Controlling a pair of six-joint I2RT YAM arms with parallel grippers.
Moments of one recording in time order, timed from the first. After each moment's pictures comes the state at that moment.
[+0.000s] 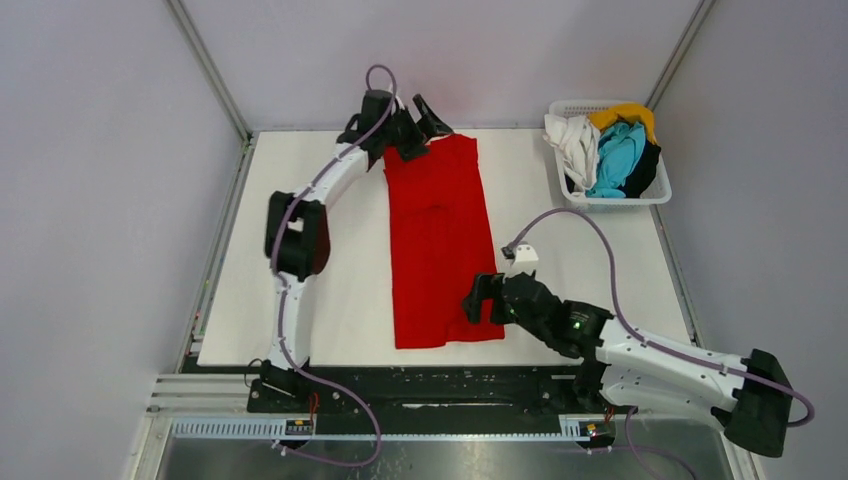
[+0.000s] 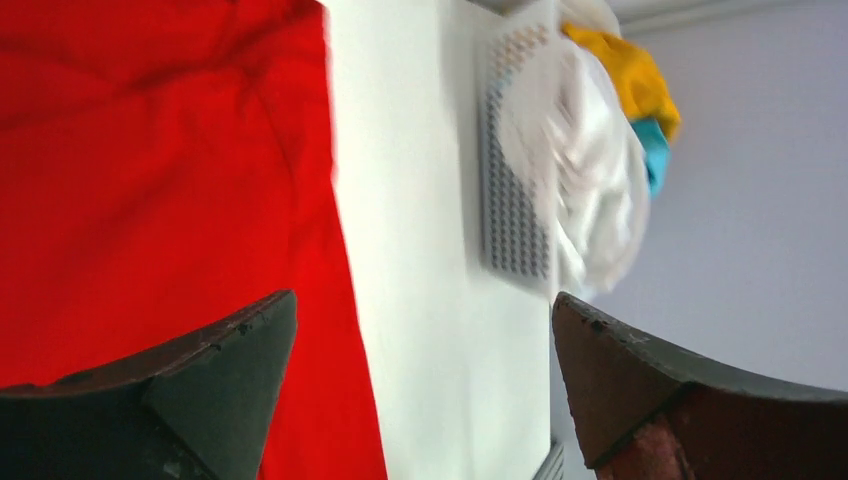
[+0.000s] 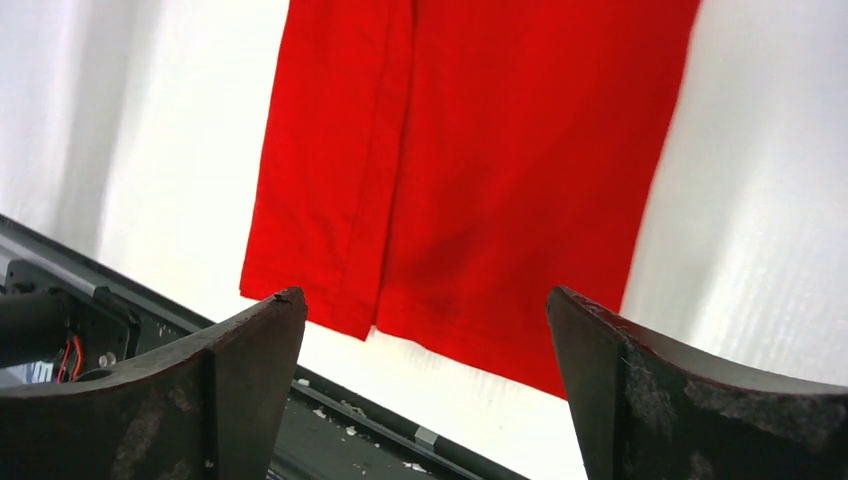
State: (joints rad) left arm -0.33 2.42 2.15 -0.18 0.46 -0.94; right arm 1.03 0.91 0.54 -0.30 0.32 0.76
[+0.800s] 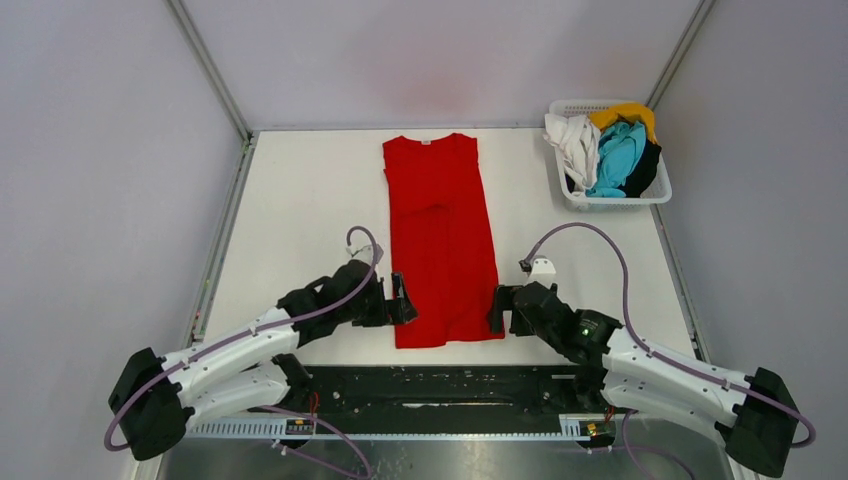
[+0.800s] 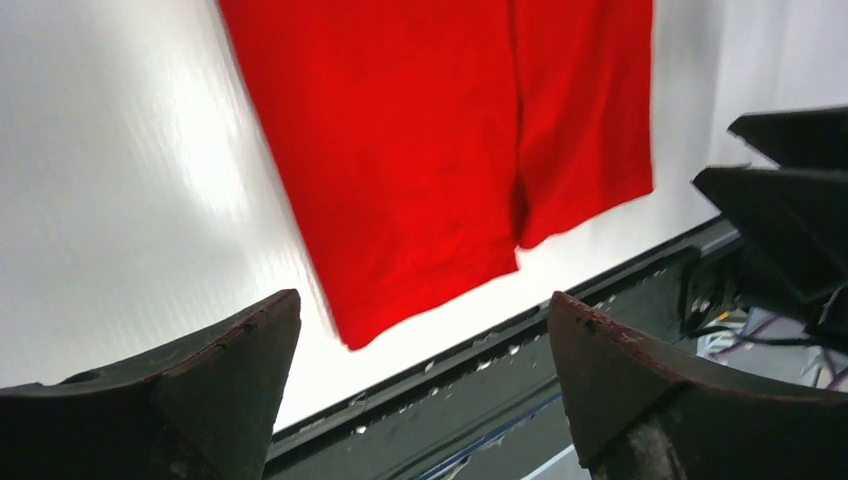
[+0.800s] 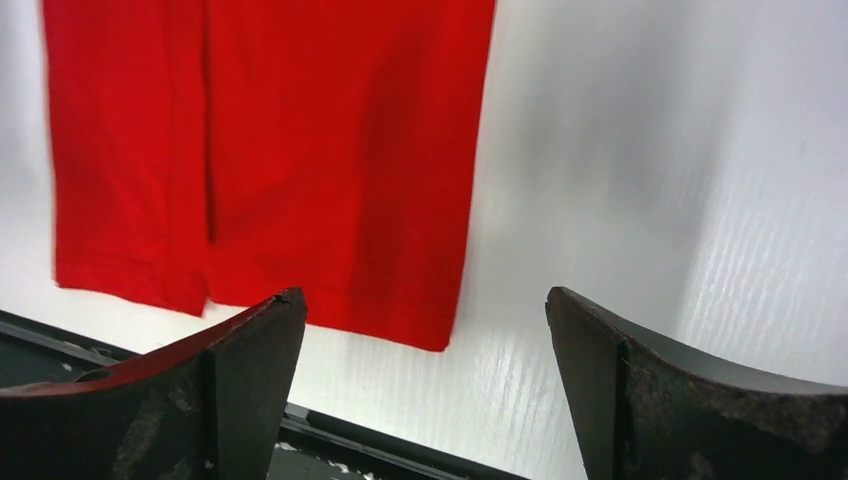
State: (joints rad) left arm -0.82 0.95 0.57 -0.40 0.00 -0.82; right arm 0.93 0.75 0.40 -0.45 0.36 0.75
